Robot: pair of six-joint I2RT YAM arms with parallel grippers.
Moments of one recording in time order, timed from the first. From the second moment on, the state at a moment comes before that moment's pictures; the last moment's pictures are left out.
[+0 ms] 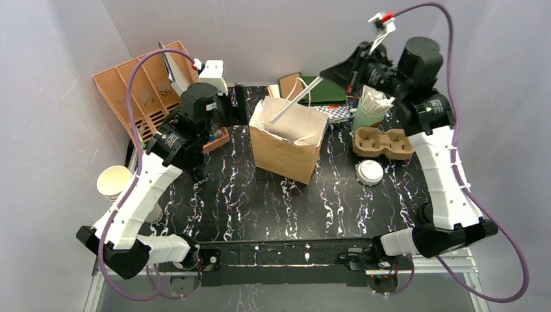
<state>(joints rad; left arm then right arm) -0.60 1.23 1.55 -0.66 -0.32 -0.27 0.26 1.38 1.84 -0.45 -0.71 0.43</state>
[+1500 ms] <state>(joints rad) -0.60 0.82 0.73 -0.44 -0.53 -0.41 0.45 0.82 0.61 -0.21 0.35 0.25</state>
